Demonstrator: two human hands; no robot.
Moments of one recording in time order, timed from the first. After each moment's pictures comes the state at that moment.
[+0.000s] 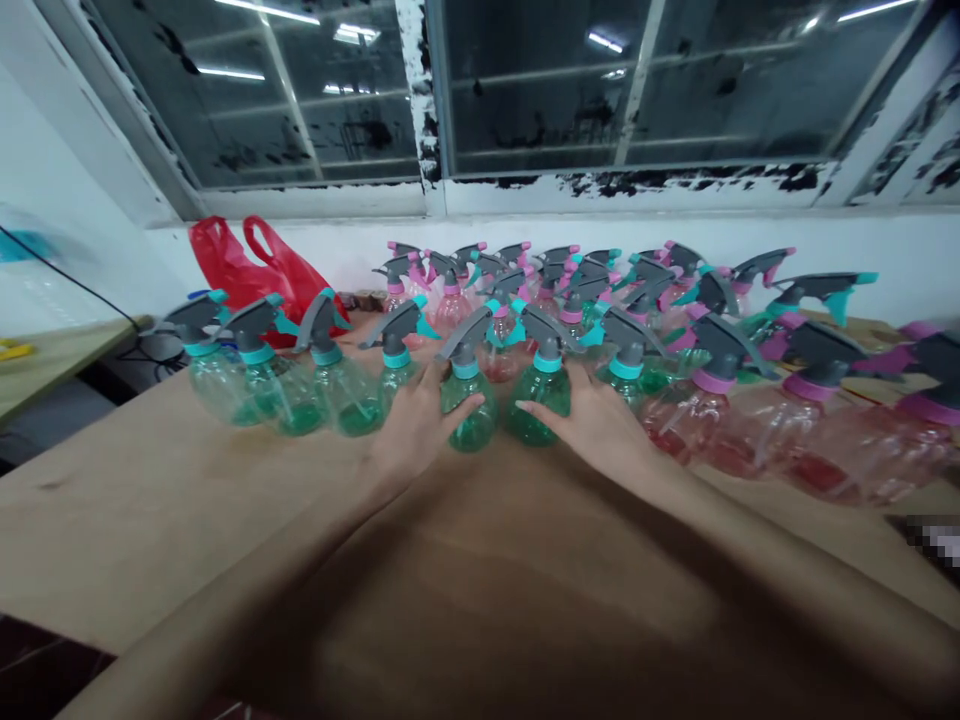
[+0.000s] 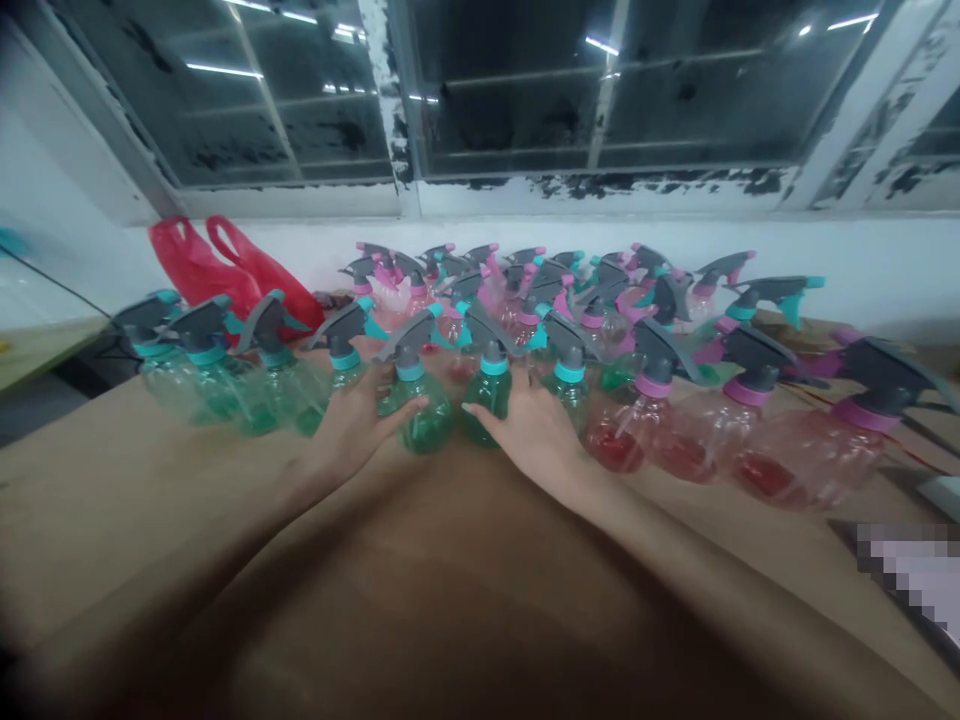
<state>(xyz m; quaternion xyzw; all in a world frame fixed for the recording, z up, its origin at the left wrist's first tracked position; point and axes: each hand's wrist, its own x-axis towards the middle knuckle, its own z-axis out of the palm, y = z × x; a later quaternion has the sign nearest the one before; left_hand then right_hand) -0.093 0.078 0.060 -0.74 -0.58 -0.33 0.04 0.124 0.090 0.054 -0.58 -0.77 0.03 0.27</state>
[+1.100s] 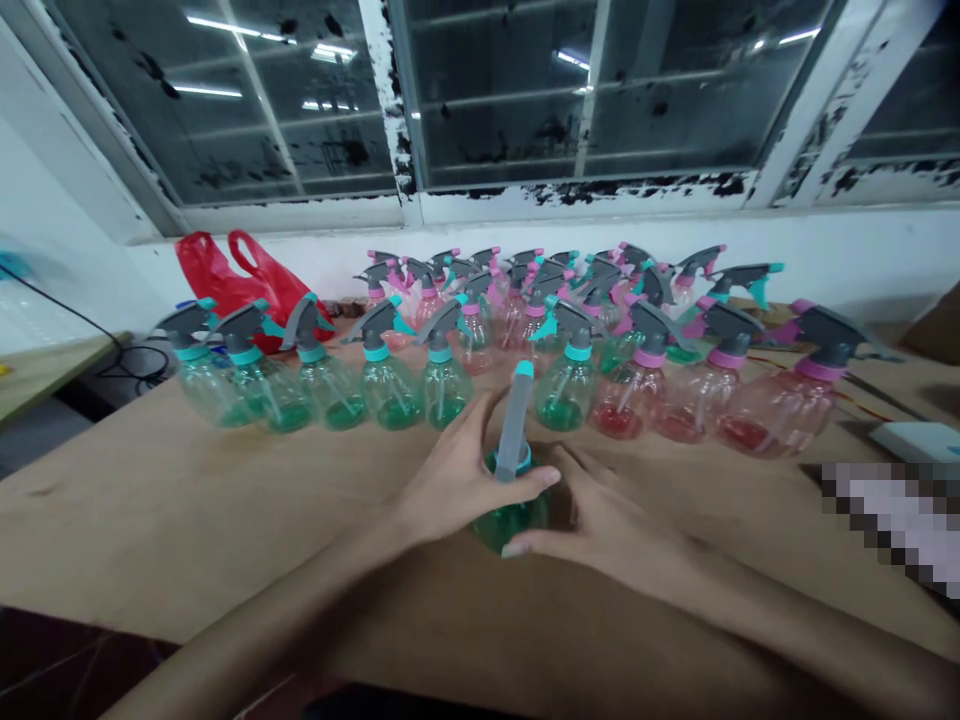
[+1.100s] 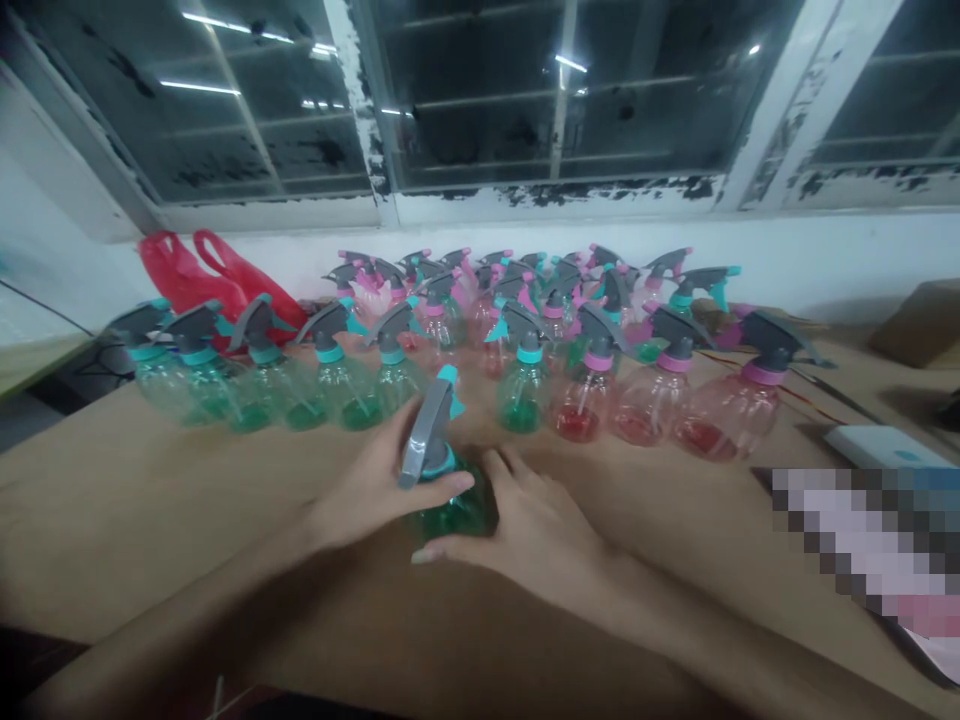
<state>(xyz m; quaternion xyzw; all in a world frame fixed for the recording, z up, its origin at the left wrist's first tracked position) -0.025 -0.002 0.081 -0.80 -0.43 -0.34 -0.24 0.158 -0.021 0.045 -0.47 -0.82 0.20 0.24</state>
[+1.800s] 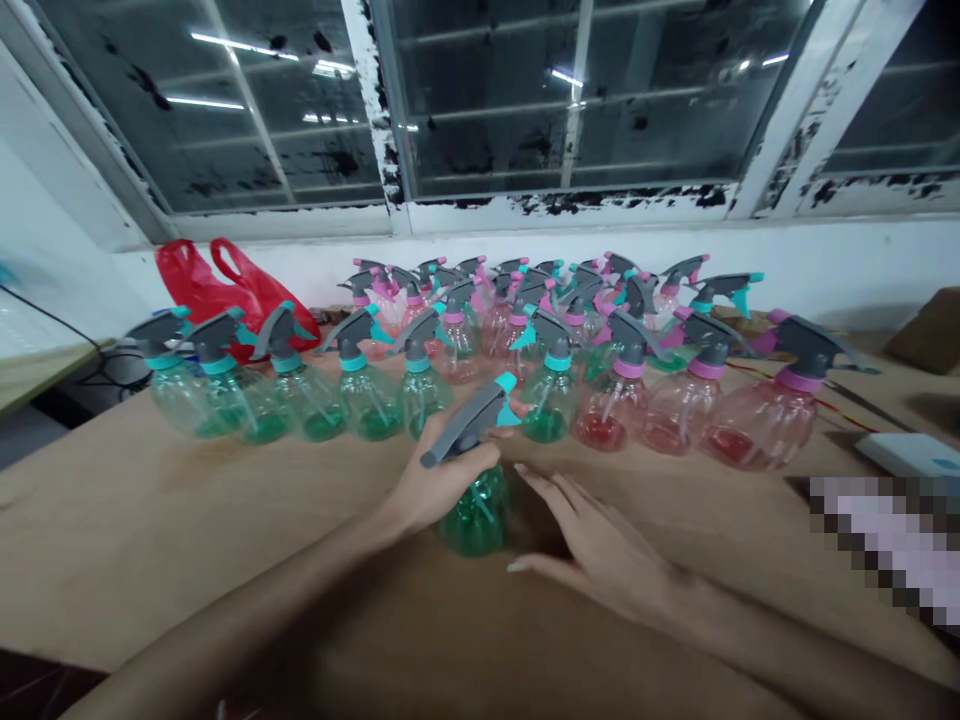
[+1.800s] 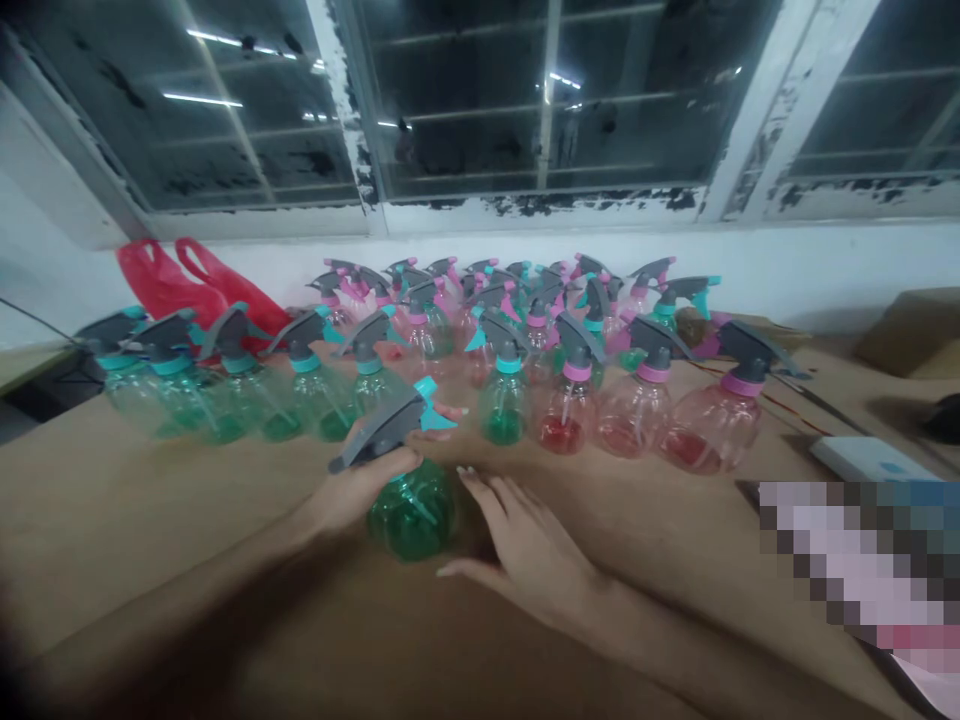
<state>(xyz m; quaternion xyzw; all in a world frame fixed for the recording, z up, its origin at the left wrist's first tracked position) -0.005 0.016 0.079 -0.71 -0.43 -0.43 -0.36 0.183 -0.011 0.000 -0.43 -0.88 0.09 0.20</state>
